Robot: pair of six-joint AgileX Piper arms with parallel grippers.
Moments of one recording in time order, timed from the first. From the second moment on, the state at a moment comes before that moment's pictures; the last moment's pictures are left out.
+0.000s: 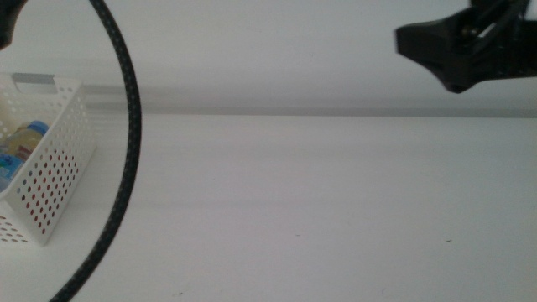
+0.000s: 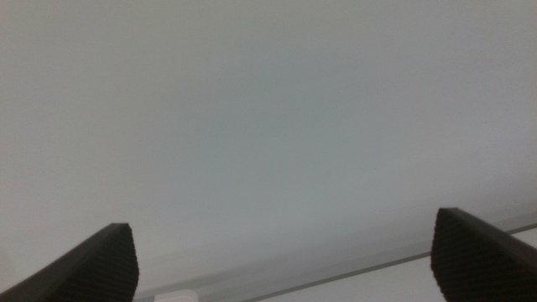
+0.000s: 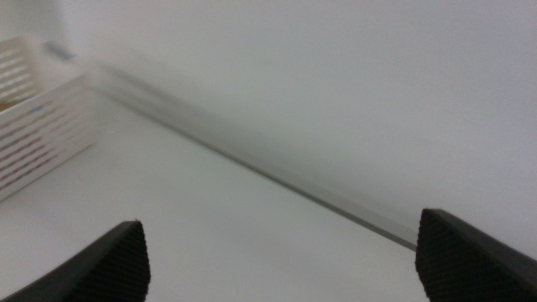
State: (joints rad) left arm -0.16 0.80 -1.00 0.03 0.42 0.07; right arm 0.52 1.10 -1.14 -0.02 0.52 -0.08
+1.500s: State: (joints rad) left arm 0.06 0.01 0.00 0.02 0.18 0.07; right arm 0.02 0.01 -0.01 -0.01 0.23 -0.08
